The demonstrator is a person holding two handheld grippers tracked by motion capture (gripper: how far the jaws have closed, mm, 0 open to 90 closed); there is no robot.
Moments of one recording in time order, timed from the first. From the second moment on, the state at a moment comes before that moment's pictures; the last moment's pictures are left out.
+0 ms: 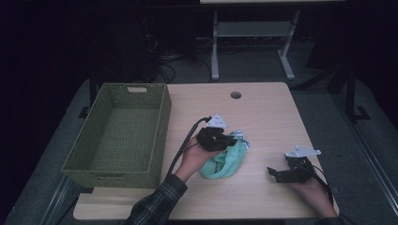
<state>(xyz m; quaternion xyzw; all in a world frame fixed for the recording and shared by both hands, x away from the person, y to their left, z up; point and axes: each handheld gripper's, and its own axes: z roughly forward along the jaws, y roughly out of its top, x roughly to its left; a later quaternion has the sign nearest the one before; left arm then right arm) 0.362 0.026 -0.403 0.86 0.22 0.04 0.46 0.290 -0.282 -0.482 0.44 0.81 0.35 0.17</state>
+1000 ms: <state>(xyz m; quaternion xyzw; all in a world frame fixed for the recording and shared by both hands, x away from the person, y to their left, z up) 0.360 0.032 -0.422 0.88 0.21 0.01 0.43 0.290 -0.282 -0.482 0.44 0.81 0.35 0.17</state>
